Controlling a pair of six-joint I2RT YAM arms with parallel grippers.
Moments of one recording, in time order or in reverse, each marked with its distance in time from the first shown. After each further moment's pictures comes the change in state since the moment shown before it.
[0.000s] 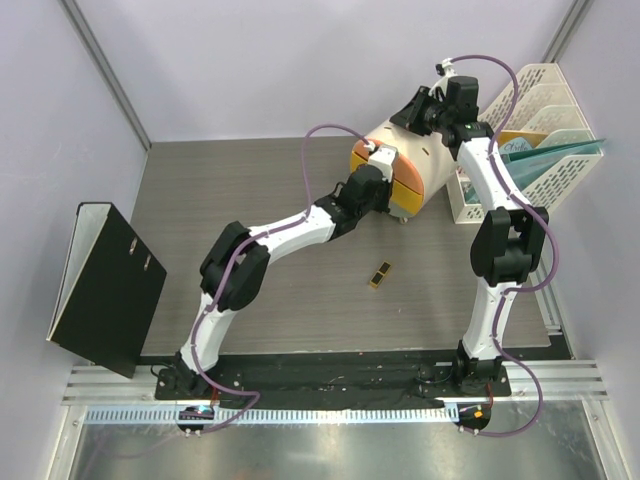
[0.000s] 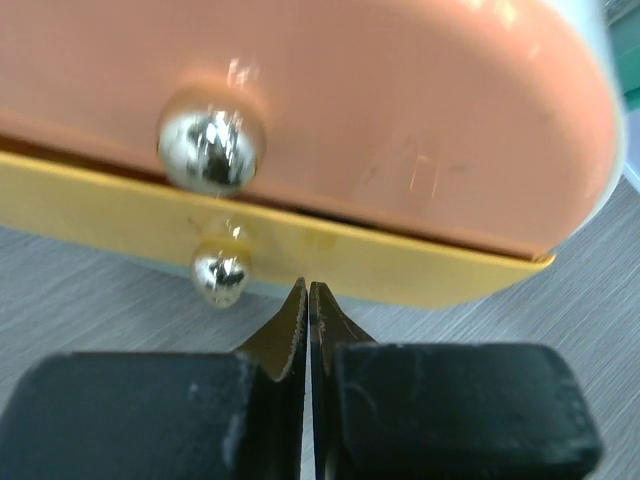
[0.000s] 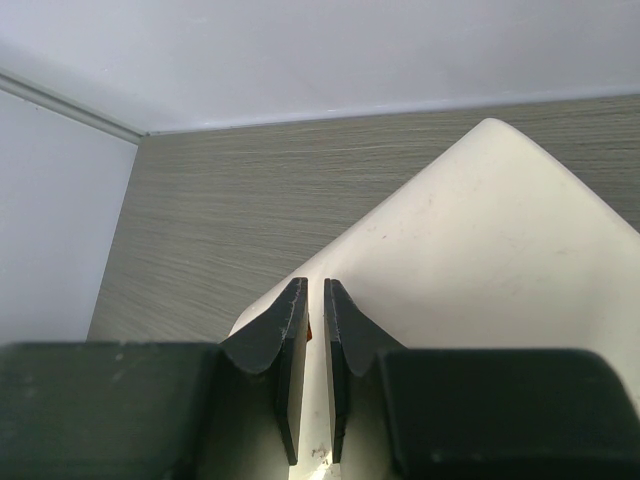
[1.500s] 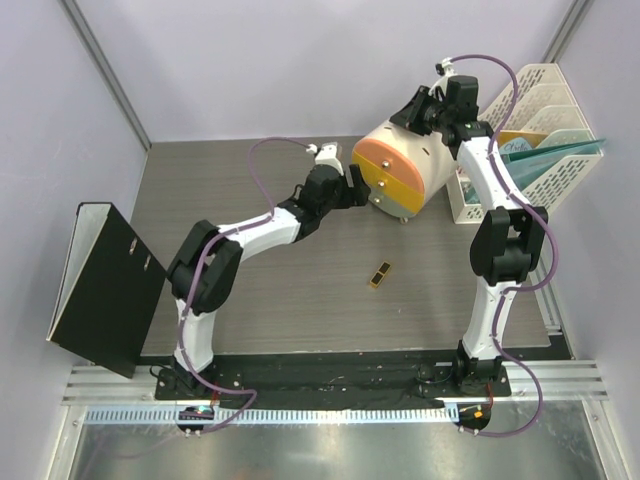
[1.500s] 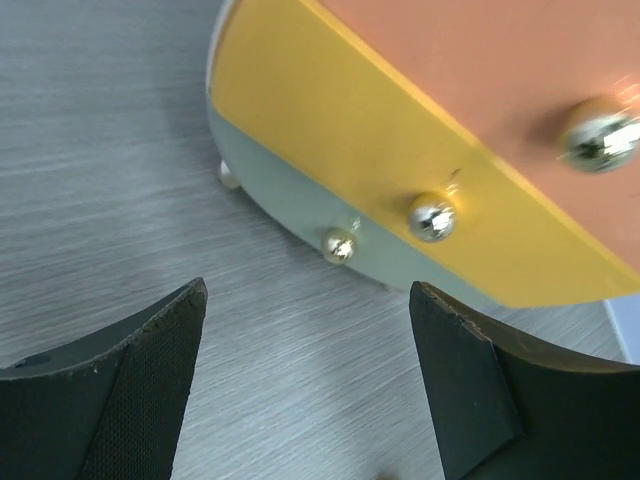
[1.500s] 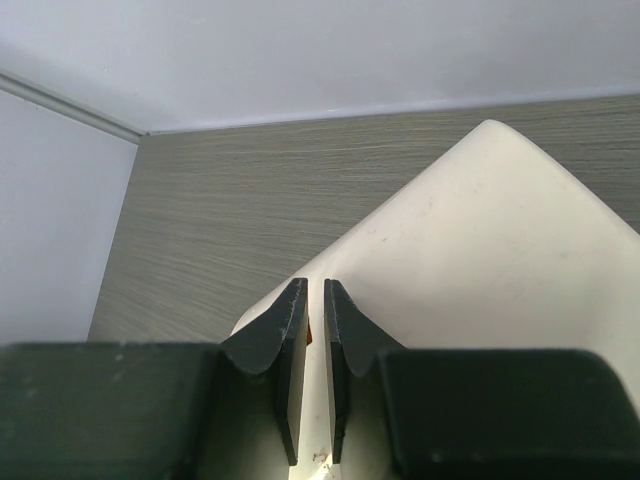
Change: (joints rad) left arm 0.143 -0.212 -0.371 0.166 0.025 -0.310; right arm -0.001 0.009 0.015 -0.011 -0.002 0.000
